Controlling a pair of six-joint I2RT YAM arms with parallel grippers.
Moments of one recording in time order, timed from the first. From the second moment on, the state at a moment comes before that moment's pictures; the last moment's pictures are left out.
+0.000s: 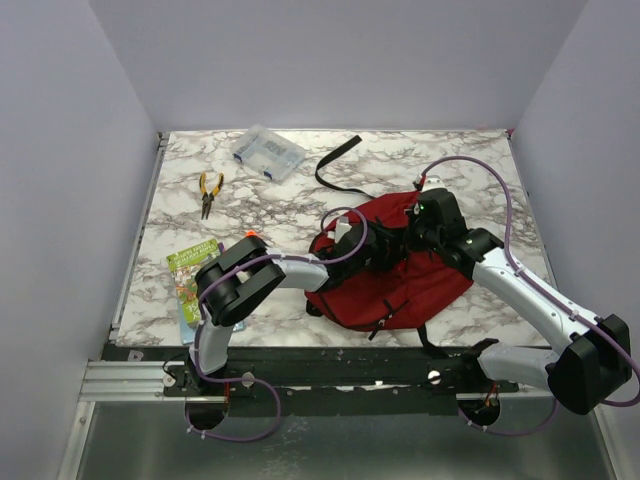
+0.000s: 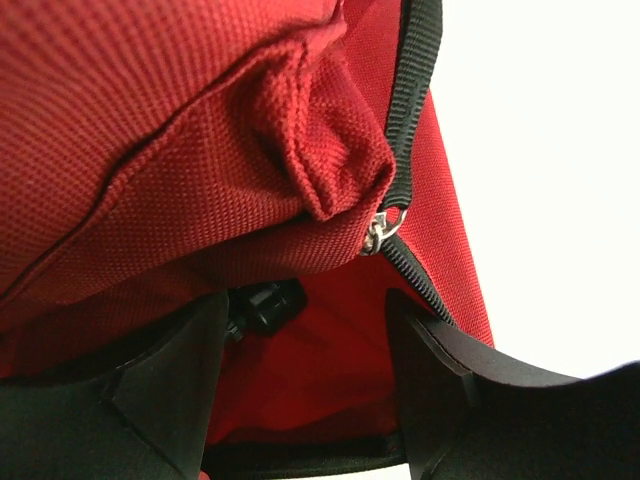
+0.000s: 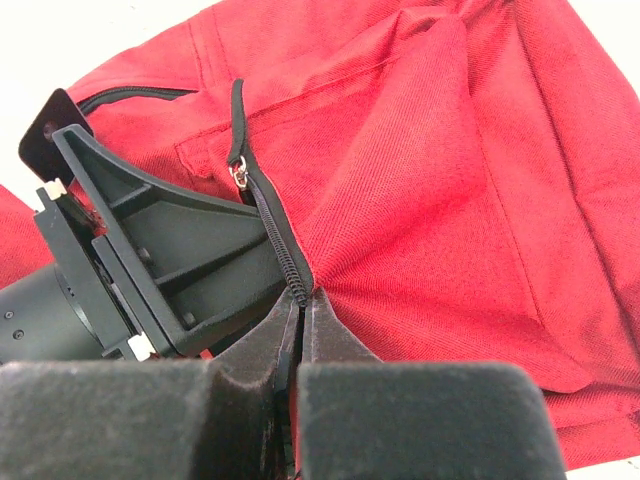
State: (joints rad) left arm -0.96 1.97 1.05 0.53 -0.13 -1.87; right arm 0.52 1.18 0.91 -0.45 0.19 0.31
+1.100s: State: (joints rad) left arm -0.74 1.14 0.55 0.15 -0.13 -1.39; right arm 0.52 1.18 0.91 -0.45 0.19 0.31
